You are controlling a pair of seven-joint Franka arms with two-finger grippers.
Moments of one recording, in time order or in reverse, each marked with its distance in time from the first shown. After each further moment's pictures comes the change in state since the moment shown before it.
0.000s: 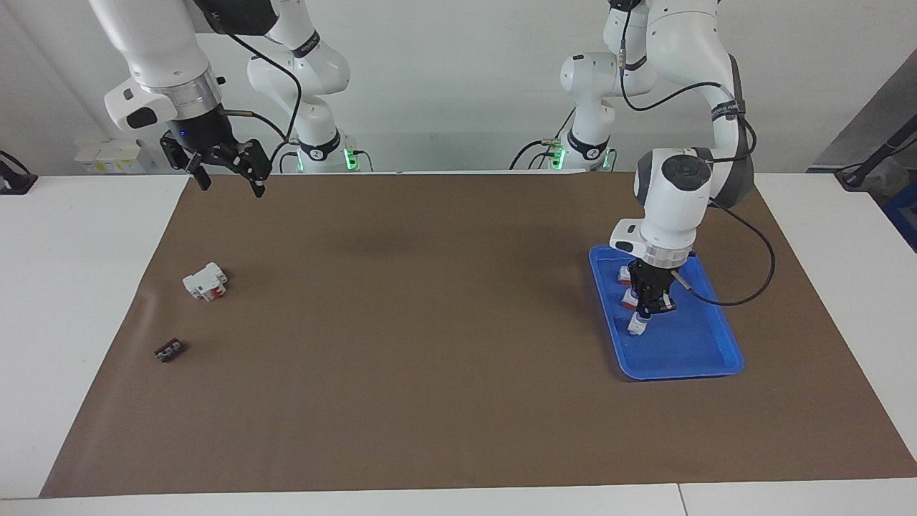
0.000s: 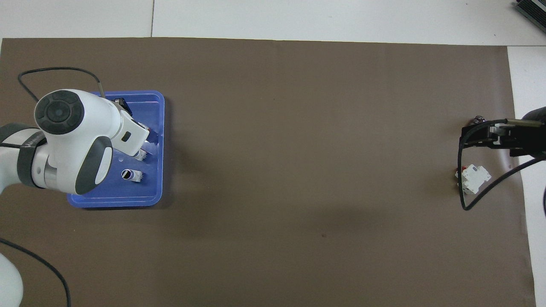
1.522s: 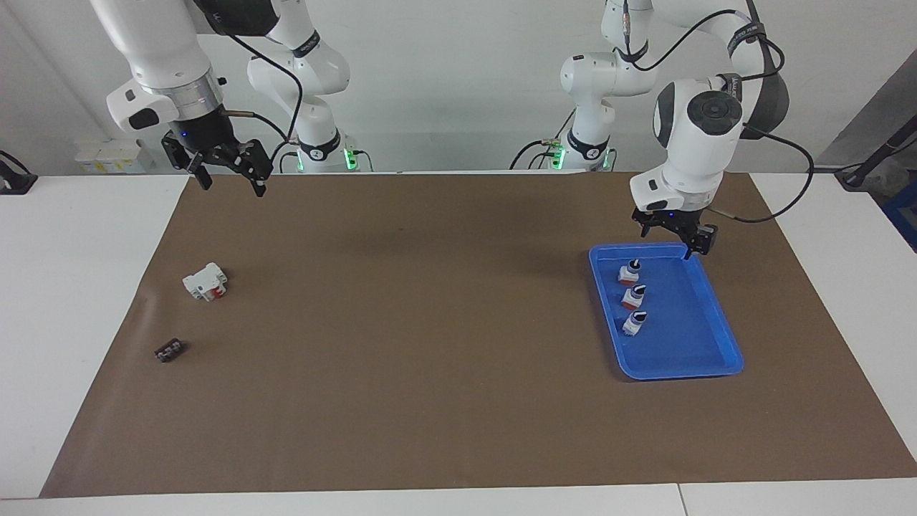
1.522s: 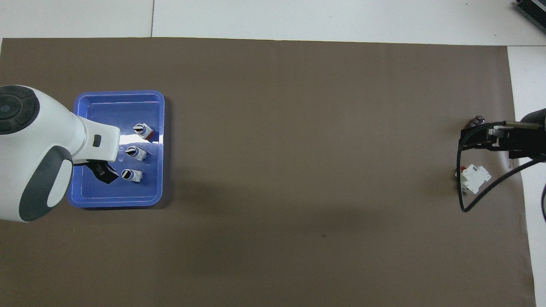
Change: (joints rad) left arm 0.024 -0.240 0.007 0.001 -0.014 -0.442 -0.661; right arm -0.001 -0.009 0.006 -0.007 0.000 -0.001 -0.001
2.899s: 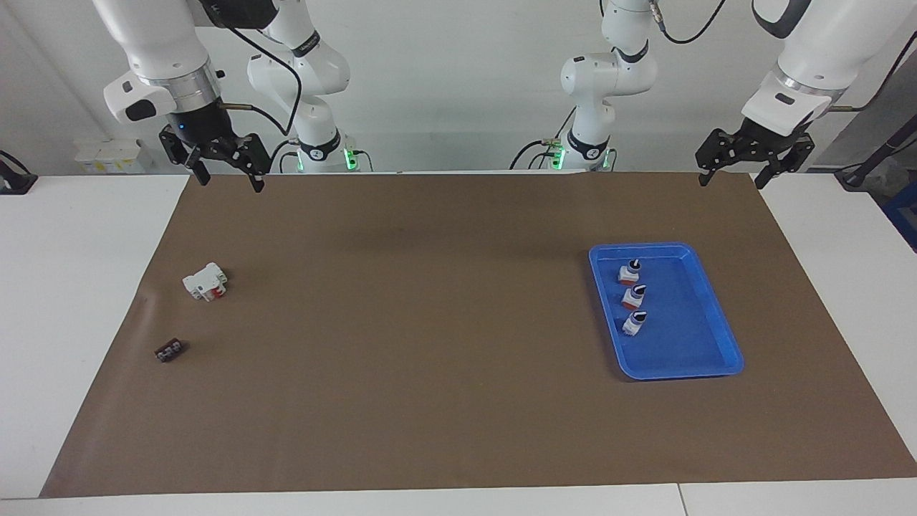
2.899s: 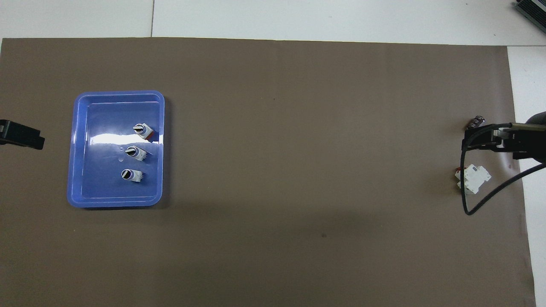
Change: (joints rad) left arm 0.066 0.019 0.074 0.492 -0.174 -0.460 -0.300; right arm 0.000 -0.013 0.000 0.000 0.000 0.000 0.000
